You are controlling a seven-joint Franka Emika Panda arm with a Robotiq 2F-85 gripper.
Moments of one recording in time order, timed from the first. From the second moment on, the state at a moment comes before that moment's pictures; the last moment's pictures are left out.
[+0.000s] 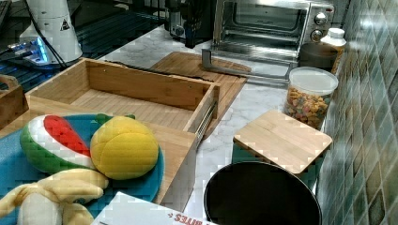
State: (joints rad) arm 0.03 -0.02 0.06 -2.35 -0.14 0.70 -0.56
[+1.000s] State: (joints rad) arm 0.03 0.05 0.02 -2.50 -0.33 0.97 -0.64
